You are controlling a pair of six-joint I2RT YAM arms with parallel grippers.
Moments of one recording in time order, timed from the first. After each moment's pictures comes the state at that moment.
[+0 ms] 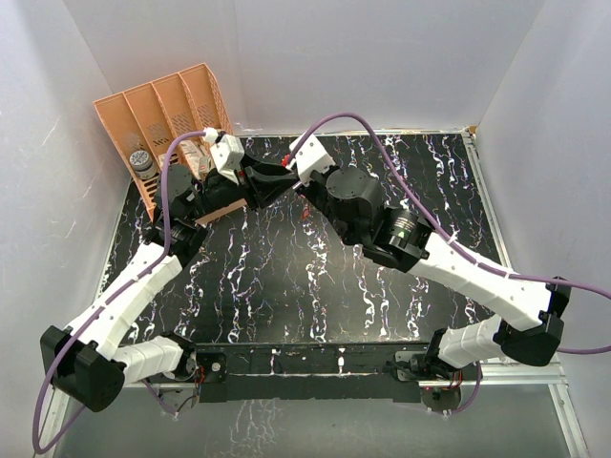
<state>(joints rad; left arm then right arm) -0.48 1.13 1.03 0.37 0.70 -0.18 1.06 1.34 1.51 -0.31 0.63 -0.37</state>
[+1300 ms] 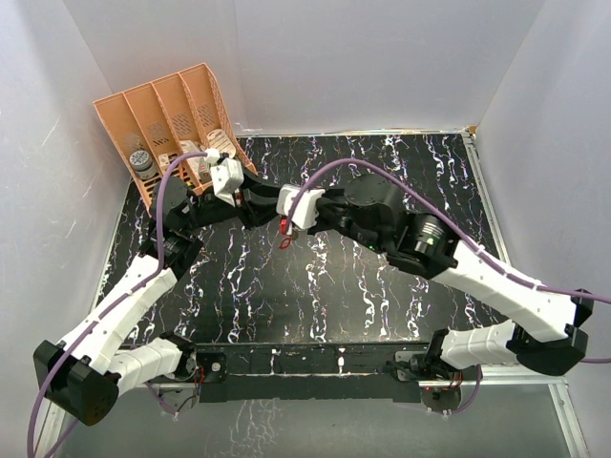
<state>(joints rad) -0.49 1.05 0.96 0.34 0.84 -0.10 1.06 1.25 1.50 -0.51 0.25 -0.87</state>
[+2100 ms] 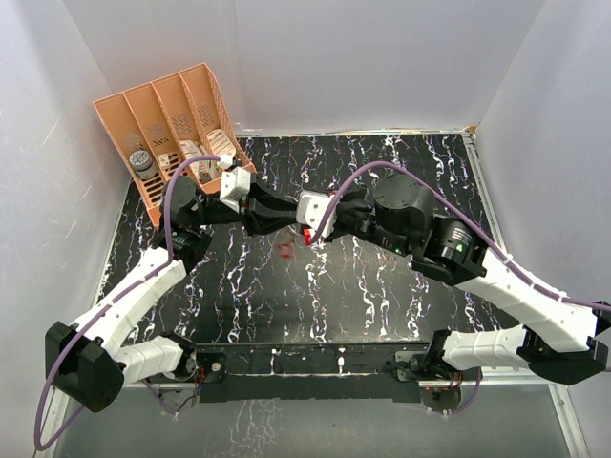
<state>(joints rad) -0.49 1.13 0.92 0.50 1.07 -0.16 1.06 1.16 1.50 -0.53 0.11 -0.87</state>
